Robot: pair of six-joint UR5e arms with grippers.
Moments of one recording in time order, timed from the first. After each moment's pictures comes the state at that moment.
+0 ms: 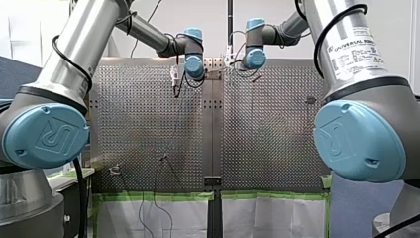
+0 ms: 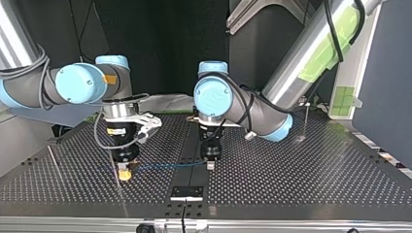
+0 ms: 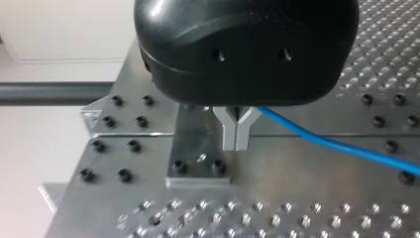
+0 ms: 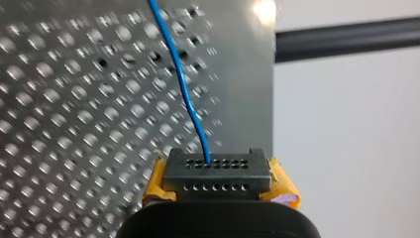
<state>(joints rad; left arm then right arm) -0.51 -1.98 -1.27 -2.97 -2.02 -1.56 2.10 -1.18 1.23 -0.21 1.64 1.64</state>
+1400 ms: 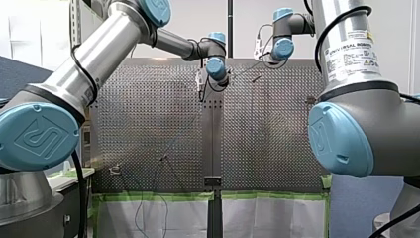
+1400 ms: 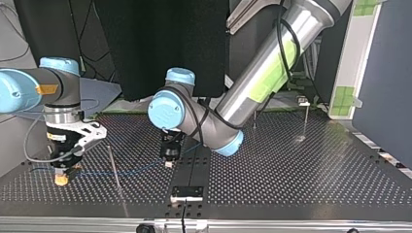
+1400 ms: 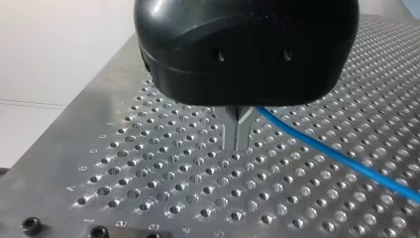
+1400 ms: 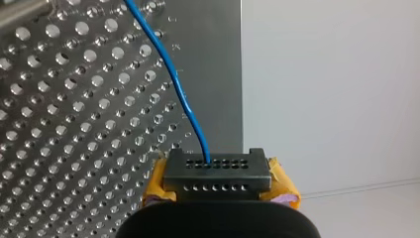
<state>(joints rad) -0.62 -2.22 -0.91 -3.19 -1.96 -1.66 1.89 -1.25 1.23 -0.11 1.62 1.65</state>
